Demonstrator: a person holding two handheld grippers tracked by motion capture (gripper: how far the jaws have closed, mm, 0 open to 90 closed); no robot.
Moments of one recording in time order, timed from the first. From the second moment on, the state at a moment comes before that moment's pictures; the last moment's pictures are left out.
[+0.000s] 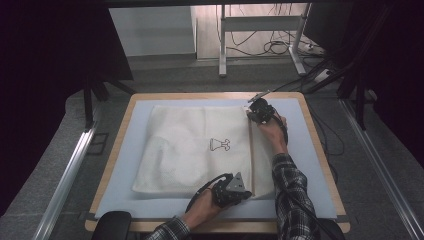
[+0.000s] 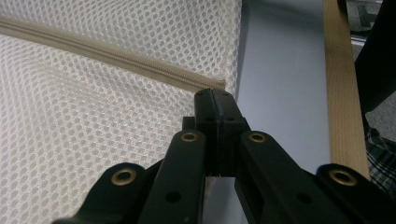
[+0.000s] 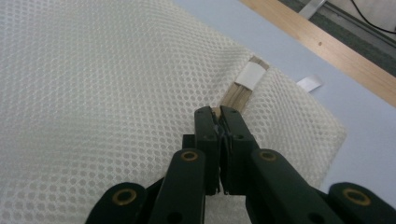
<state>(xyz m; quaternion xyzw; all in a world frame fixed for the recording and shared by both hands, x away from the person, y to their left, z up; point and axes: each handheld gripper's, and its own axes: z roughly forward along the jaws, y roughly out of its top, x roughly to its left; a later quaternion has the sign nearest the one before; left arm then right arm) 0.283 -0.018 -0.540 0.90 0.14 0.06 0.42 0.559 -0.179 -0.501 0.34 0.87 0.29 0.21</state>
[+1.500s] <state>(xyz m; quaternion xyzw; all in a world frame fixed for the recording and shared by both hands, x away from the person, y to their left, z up) 0.284 -0.017 -0.539 0.90 0.14 0.05 0.41 0.602 -0.165 -0.506 0.36 0.87 0.27 0.22</state>
